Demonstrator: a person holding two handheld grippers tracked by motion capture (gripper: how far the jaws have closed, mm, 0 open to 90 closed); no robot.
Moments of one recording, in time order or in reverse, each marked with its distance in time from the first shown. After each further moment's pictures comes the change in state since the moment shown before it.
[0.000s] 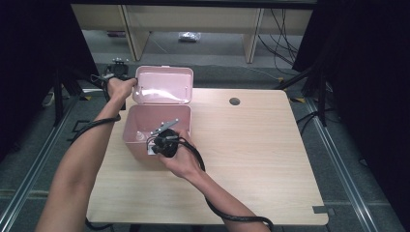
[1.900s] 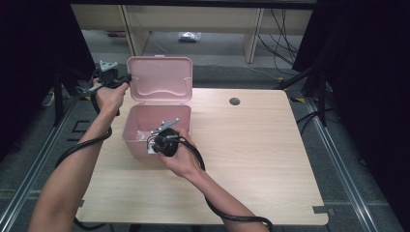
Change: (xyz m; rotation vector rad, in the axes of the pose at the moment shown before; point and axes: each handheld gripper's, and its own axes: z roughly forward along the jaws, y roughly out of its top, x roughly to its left) left arm -0.007 -0.022 -0.066 -0.278 -0.046 0.044; right arm -0.001 0.001 0.000 -0.003 -0.006 0.015
